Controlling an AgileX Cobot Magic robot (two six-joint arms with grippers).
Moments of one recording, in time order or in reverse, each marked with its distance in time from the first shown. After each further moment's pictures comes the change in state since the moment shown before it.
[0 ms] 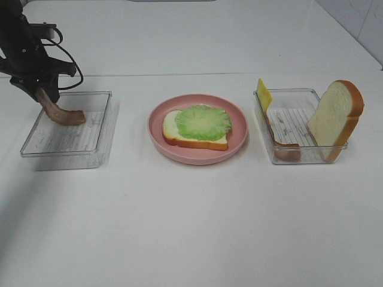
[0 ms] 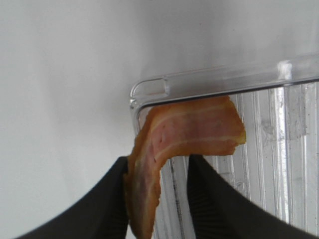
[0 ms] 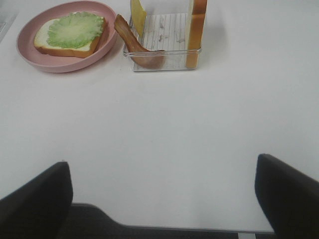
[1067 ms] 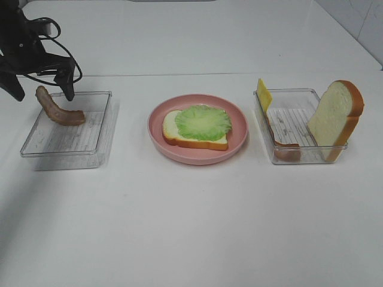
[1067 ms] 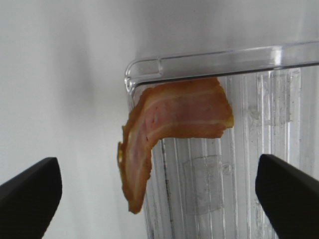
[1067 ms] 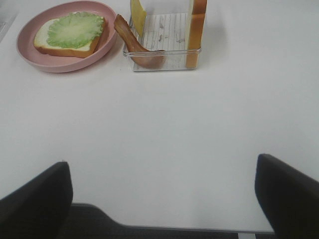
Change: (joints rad) left arm 0.000 -0.022 0.003 -0.012 0.047 -0.039; right arm 0.000 0.000 0.000 0.000 0.000 0.000
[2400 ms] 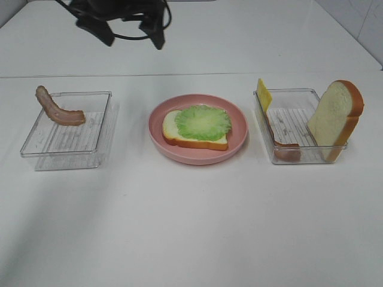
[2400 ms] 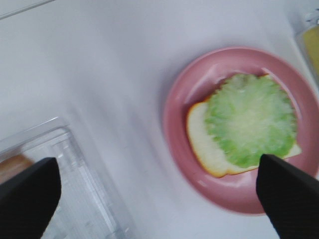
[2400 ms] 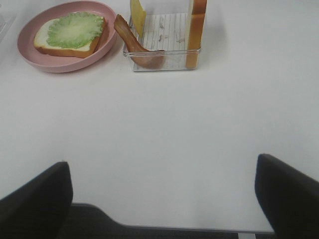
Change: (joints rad) left arm -0.290 -0.135 -0.147 -0.099 -0.006 0.008; right arm 0.000 0.000 0.000 0.000 0.000 0.000
